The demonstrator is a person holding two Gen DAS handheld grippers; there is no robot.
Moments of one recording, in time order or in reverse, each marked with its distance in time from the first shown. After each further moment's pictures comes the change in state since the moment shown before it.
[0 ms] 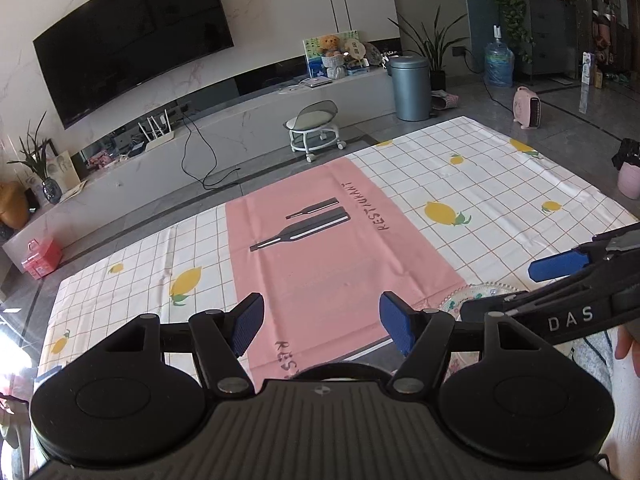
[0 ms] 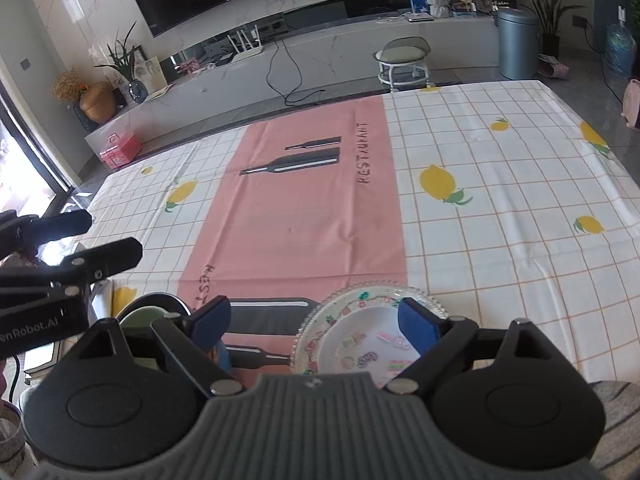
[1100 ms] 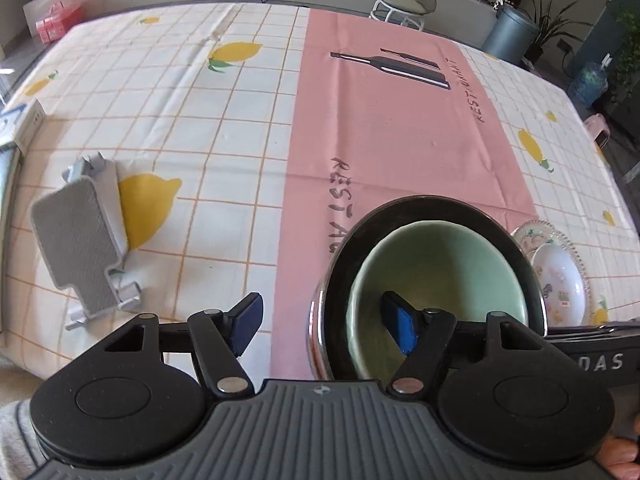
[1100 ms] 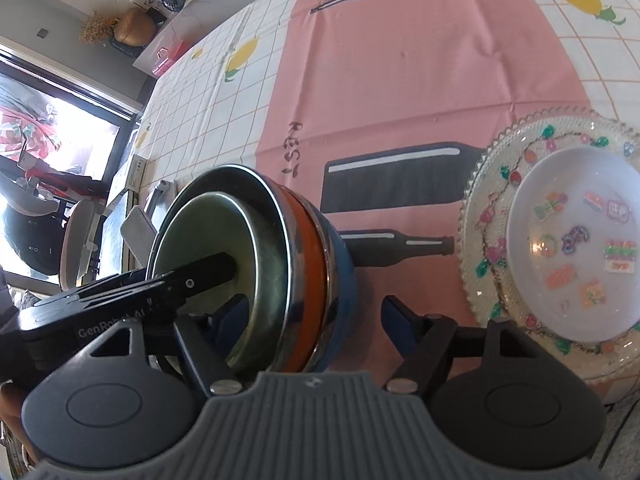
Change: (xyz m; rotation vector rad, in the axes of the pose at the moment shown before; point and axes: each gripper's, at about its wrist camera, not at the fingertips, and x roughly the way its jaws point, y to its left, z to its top) left arm 0.071 0.084 -0.098 -0.522 0.396 -0.107; right arm 0.116 0.042 -0.042 0.154 0.431 0.289
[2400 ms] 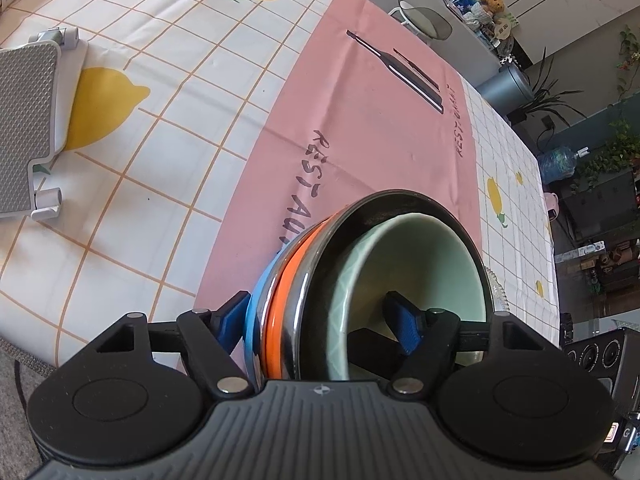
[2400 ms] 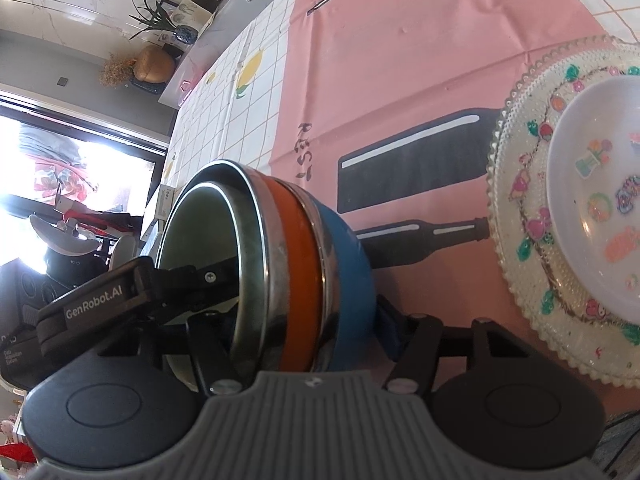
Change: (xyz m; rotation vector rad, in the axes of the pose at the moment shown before) left arm 0.026 0.024 -0.005 -0.316 0.054 -0.251; right arm 0.018 -0.022 -0.010 0.113 -0.059 0.163
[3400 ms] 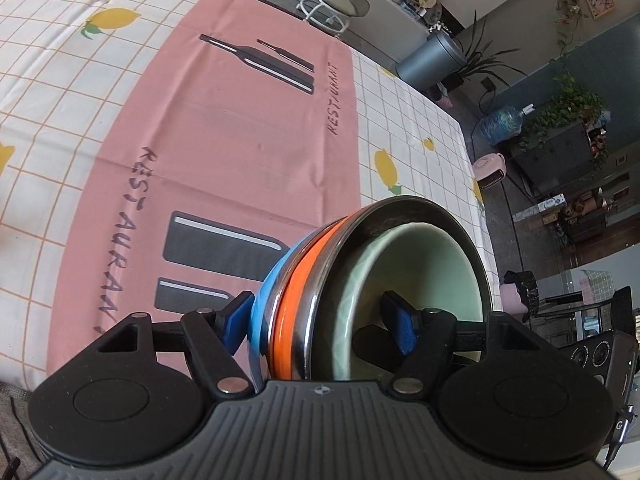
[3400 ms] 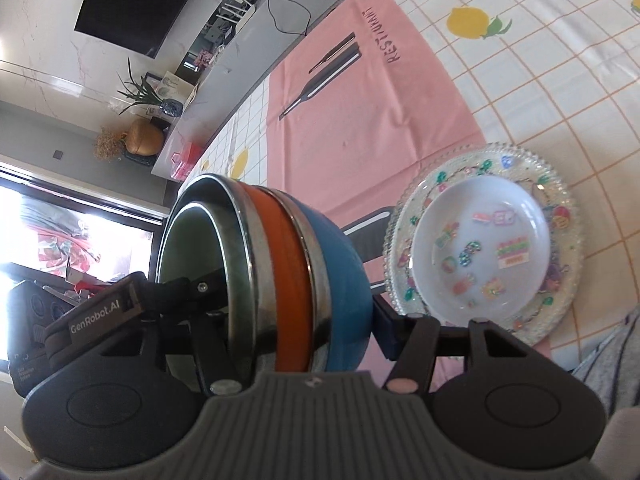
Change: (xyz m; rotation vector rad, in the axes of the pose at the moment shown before) left arm 0.002 -0.118 -0.002 0.157 0.046 -0.116; right arm -0.125 -0.021 0.004 0.115 -0.185 -0.012
